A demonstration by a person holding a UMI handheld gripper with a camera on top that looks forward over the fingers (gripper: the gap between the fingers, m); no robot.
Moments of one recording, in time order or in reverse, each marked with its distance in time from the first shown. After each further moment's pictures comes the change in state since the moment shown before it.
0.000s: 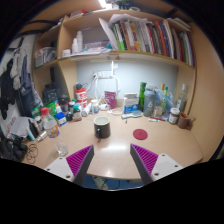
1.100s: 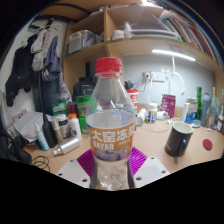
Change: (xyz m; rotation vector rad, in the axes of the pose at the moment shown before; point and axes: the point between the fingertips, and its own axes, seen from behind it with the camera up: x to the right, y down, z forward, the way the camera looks) arm -0.290 0.021 0.200 0.192 -0.296 -0.081
